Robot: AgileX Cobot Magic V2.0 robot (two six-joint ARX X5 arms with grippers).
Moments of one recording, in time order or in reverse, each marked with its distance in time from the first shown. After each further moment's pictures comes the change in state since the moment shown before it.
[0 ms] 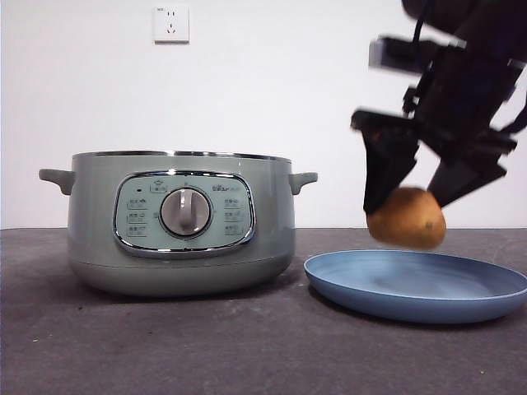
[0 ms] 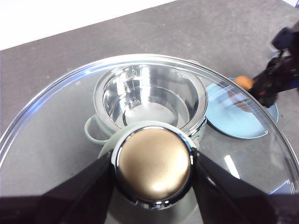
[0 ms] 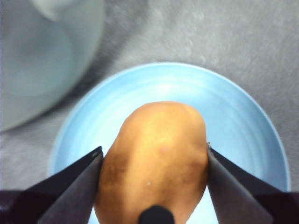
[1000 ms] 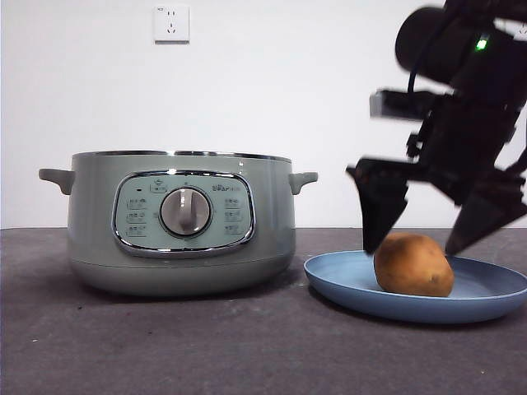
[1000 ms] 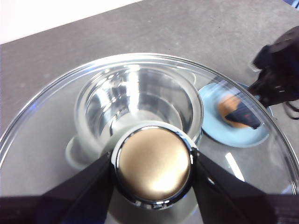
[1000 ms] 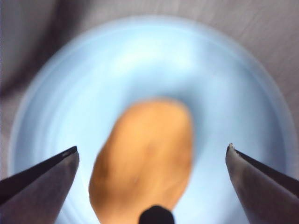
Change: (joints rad) left arm 0.000 0.191 0.000 0.138 0.071 0.026; right arm -0.035 0.064 -0.002 -0.024 0.001 0.006
